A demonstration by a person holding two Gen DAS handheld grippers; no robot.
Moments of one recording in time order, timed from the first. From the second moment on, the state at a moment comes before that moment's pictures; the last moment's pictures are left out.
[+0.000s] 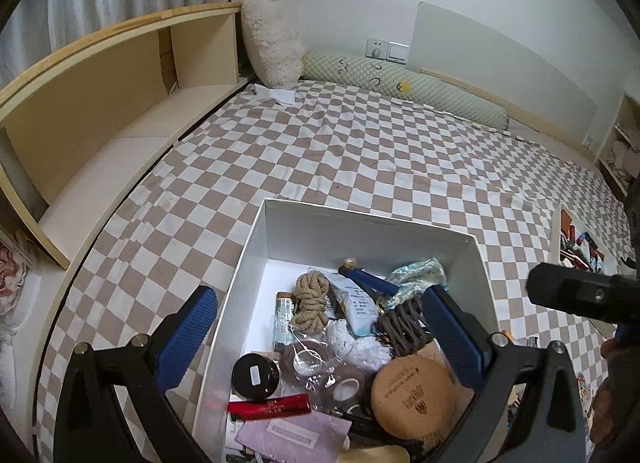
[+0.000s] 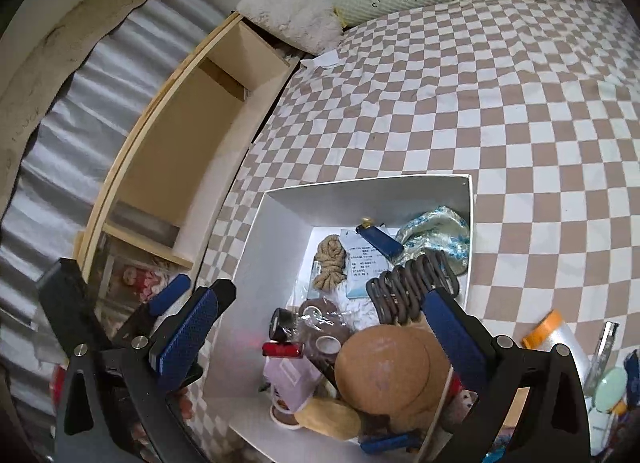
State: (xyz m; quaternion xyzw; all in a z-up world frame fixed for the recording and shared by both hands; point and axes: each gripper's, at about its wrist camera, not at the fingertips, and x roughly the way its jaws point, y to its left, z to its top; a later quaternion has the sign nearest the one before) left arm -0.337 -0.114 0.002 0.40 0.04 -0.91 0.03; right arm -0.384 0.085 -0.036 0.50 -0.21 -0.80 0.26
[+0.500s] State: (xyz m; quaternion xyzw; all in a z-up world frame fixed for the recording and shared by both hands) left arm -0.292 -0.096 0.027 0.40 0.03 -0.92 0.02; right arm -0.335 0.099 -0.008 0.48 -0.10 -0.84 0.23
